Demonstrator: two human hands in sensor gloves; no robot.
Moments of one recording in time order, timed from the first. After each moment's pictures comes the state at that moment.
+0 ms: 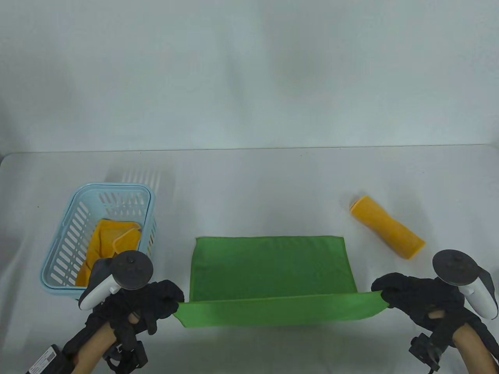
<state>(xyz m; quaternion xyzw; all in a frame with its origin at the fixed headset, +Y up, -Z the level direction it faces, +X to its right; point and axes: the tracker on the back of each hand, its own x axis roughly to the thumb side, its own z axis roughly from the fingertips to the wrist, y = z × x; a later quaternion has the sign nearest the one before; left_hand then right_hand) -0.246 -0.635 -0.279 -0.26 -0.09 0.24 0.93 0.319 -0.643 -0.269 -0.01 0.19 0.88 0.44</state>
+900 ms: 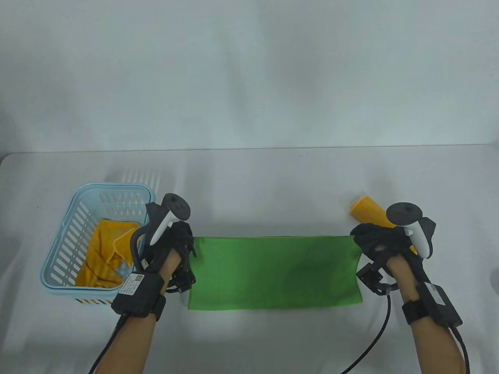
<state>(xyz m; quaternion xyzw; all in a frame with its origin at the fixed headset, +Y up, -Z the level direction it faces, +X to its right) -0.201 -0.666 -0.414 -0.21 0.16 0.12 0.96 0.298 -0.696 -0.405 -0.19 0.17 0.89 0.37</state>
